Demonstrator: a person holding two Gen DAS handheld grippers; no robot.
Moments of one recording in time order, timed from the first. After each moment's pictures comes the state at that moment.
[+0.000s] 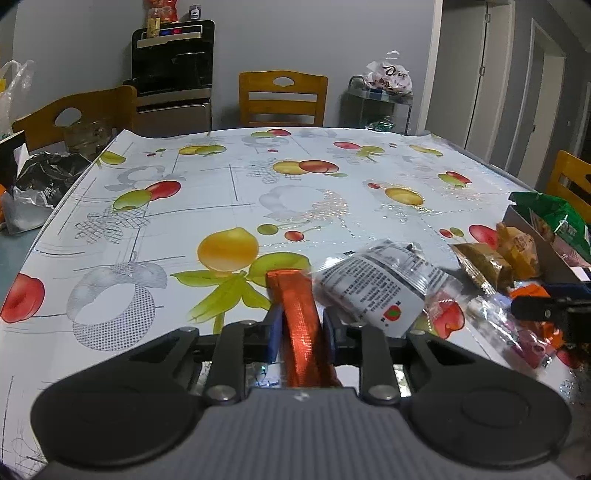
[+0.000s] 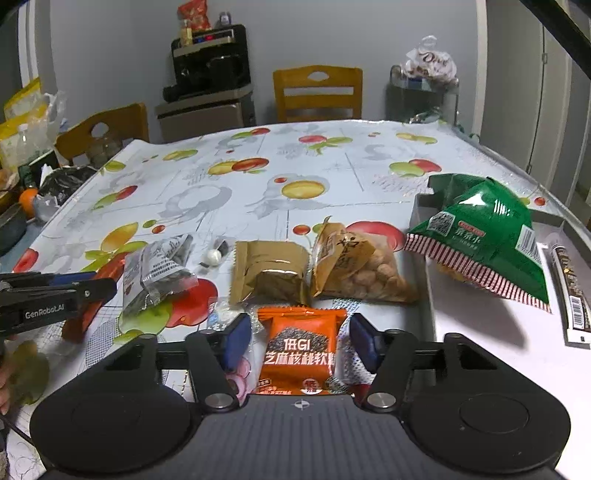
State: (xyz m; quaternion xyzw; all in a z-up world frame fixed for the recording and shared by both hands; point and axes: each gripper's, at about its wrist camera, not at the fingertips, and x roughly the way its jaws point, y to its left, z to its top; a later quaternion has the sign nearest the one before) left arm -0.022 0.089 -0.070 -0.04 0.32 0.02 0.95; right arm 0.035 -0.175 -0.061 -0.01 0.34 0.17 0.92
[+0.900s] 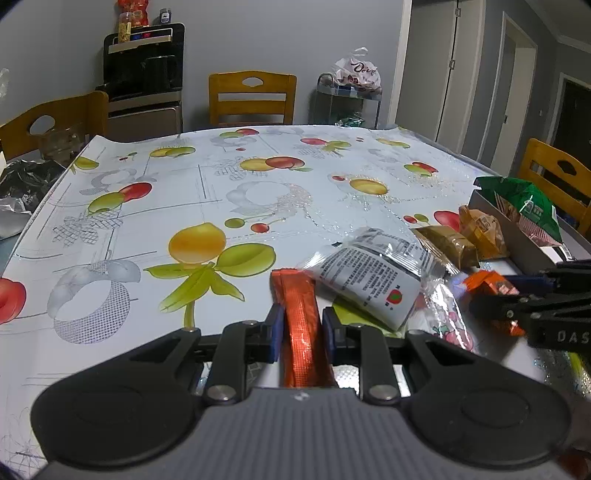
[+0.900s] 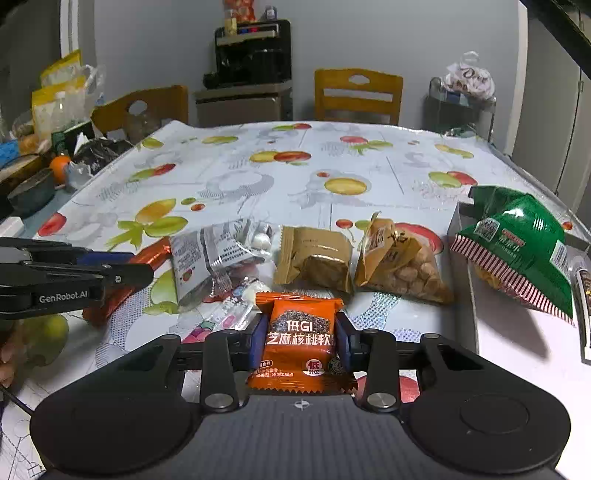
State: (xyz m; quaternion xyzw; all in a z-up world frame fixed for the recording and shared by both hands) left arm -0.035 0.076 -0.071 -0.03 0.32 -0.03 0.95; right arm 0.015 -0.160 -0.063 -0.06 0.33 0.22 0.92
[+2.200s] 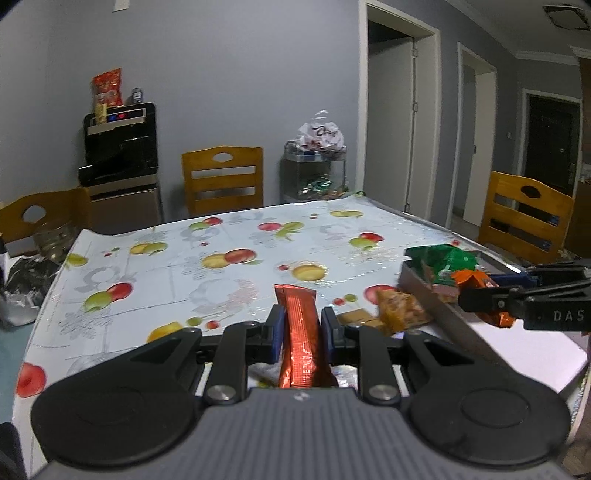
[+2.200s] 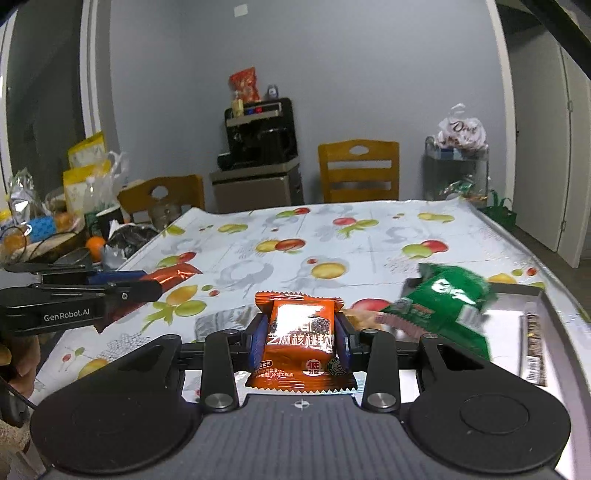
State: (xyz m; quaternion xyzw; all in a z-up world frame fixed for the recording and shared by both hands) left arm -0.083 0.011 0.018 0.01 0.22 -0.07 0.97; right arm -0.018 -0.248 0.001 0.02 0.23 0.25 0.94
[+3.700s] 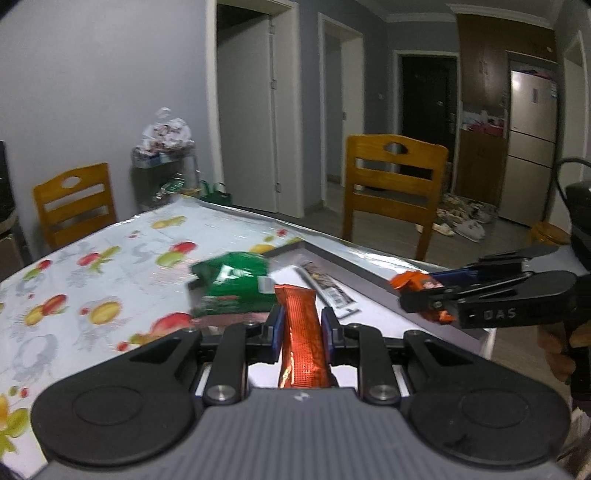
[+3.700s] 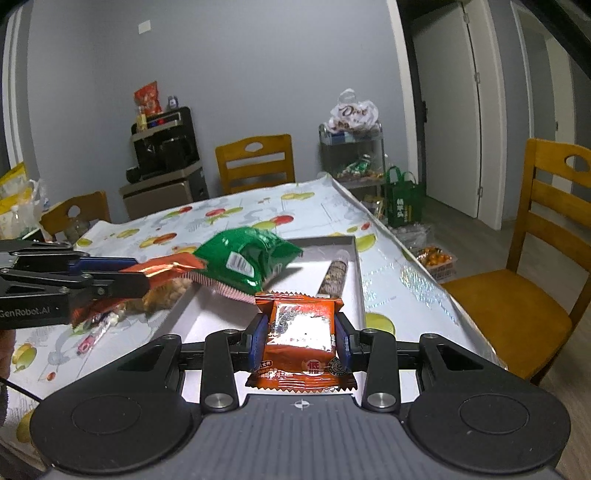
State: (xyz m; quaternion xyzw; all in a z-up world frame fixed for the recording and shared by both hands) left arm -0.046 -0.185 0.012 0.08 0.24 -0.28 0.93; right arm -0.037 -0.412 -0.033 0.05 0.26 0.13 0.95
